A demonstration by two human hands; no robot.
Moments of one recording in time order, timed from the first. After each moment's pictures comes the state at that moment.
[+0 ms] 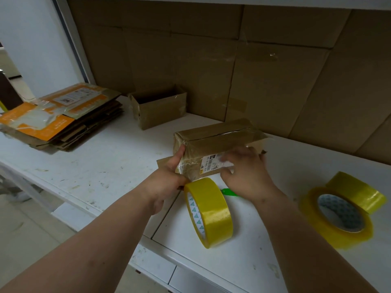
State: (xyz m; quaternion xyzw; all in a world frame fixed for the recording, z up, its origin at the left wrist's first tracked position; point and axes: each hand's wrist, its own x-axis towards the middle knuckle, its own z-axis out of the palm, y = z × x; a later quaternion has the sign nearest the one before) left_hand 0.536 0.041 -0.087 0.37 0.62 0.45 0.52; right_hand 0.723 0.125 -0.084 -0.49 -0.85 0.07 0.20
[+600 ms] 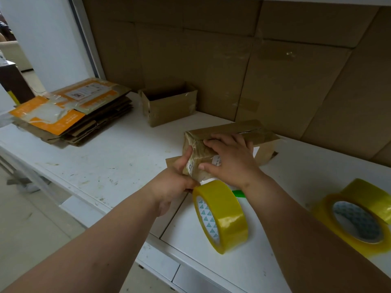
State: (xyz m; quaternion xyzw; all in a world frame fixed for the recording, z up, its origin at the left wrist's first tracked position) left_hand 0.531 0.035 -0.090 0.39 0.61 0.46 0.52; right_hand 0.675 0.150 -0.088 -0.40 -0.90 0.03 0.18
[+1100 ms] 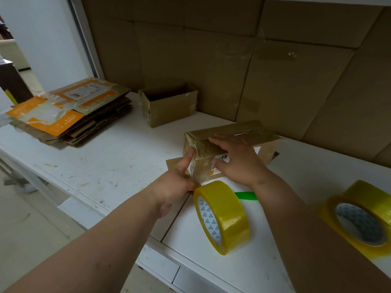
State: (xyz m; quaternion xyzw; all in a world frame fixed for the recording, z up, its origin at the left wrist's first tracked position) left_hand 0.529 0.036 -0.086 0.41 0.61 0.44 0.52; right_hand 0.681 0.155 -0.073 -0.40 -0.89 0.16 0.17
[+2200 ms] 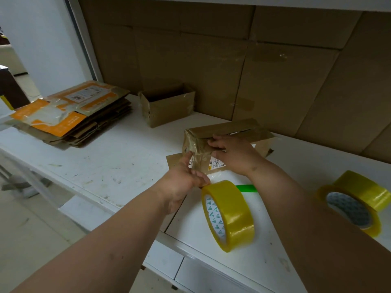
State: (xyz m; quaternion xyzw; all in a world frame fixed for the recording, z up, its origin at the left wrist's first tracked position) left_hand 0.542 0.032 -0.090 0.38 0.56 0.49 0.55; right_hand 0.676 0.154 -0.064 -0.41 -0.87 0.24 0.14
